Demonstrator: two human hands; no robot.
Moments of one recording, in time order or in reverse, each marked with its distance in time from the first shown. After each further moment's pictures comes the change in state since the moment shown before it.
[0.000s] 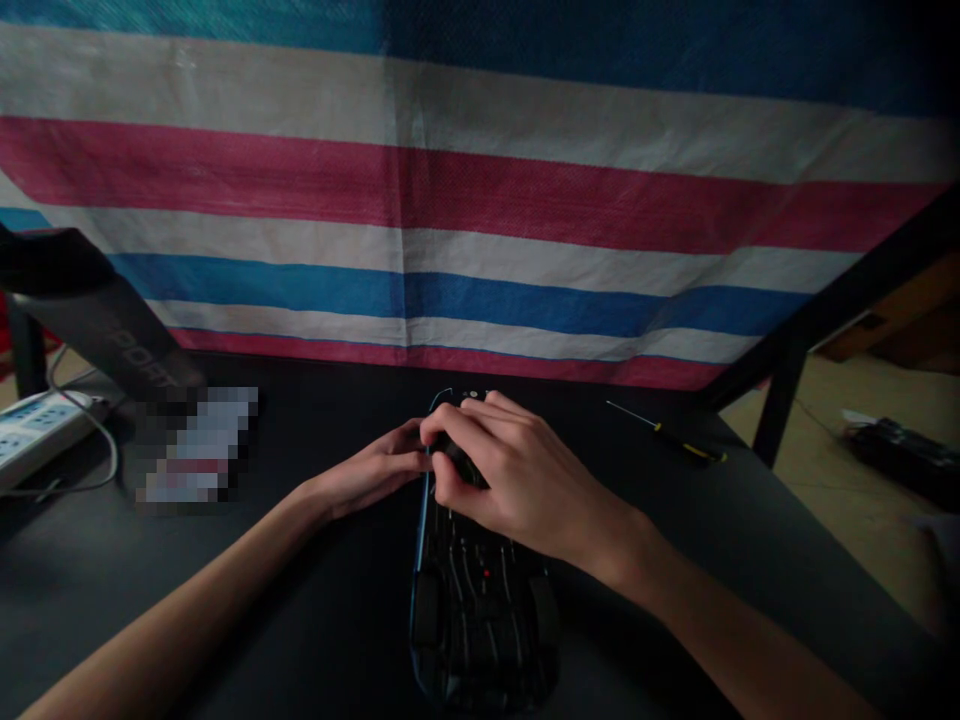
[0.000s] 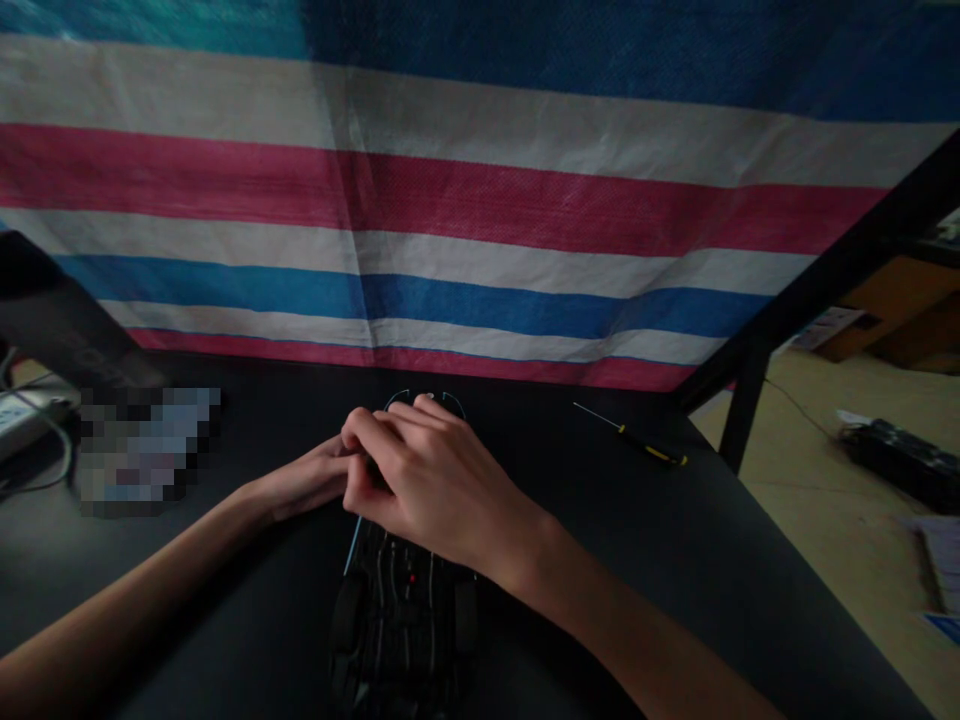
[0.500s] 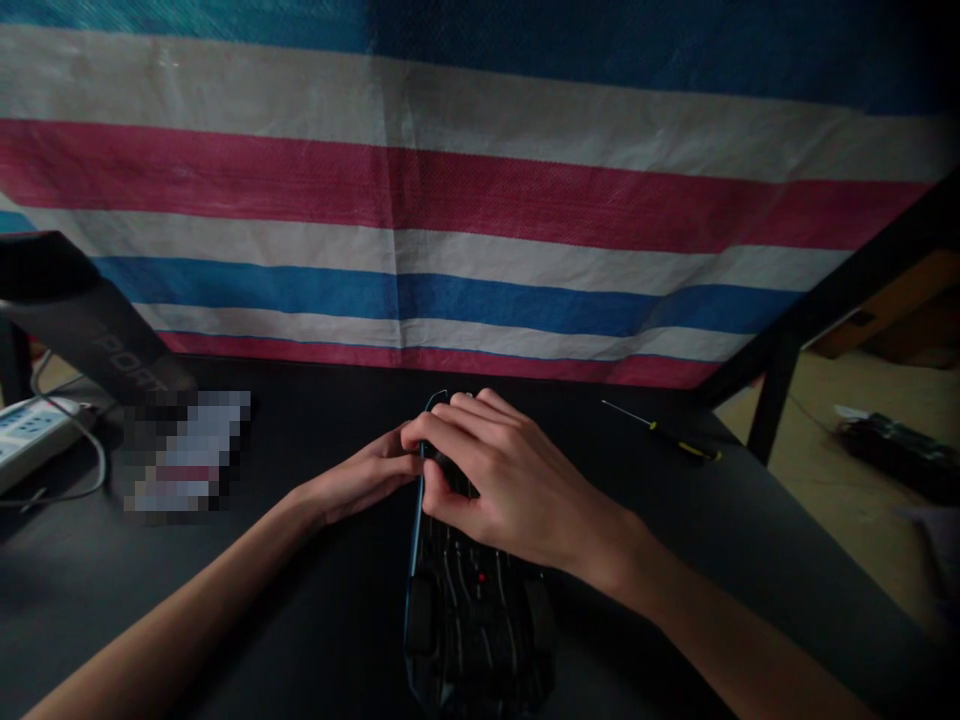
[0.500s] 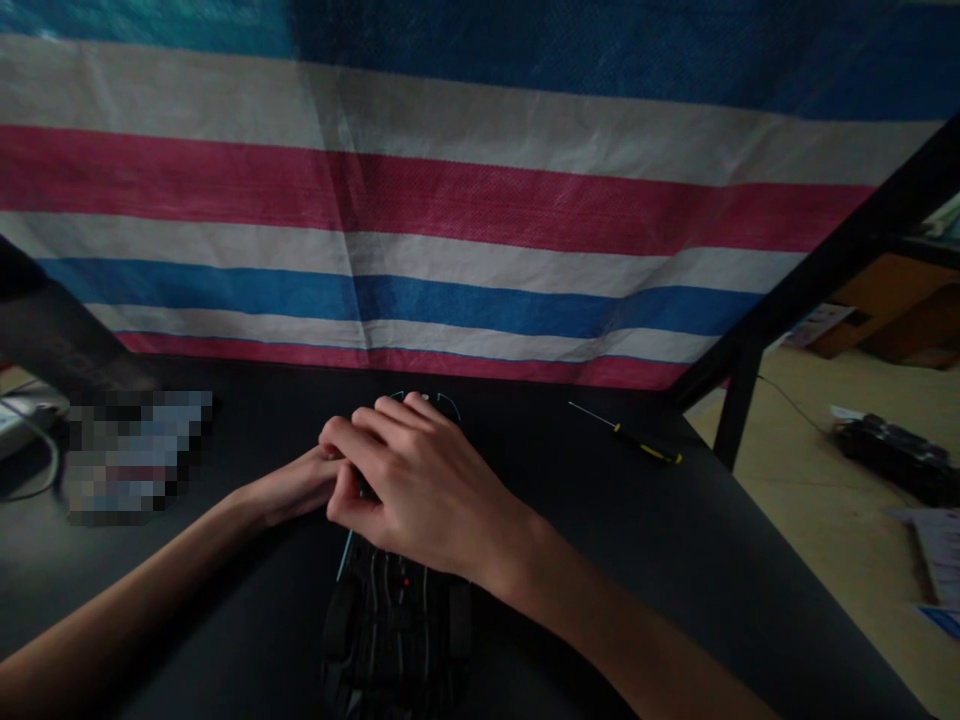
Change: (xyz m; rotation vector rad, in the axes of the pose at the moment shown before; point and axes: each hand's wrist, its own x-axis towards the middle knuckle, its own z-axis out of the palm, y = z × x) left_hand 0.000 0.000 -0.001 -0.008 -0.037 0.021; right_hand 0.003 -0.002 0.001 -0.009 0.010 -0.035
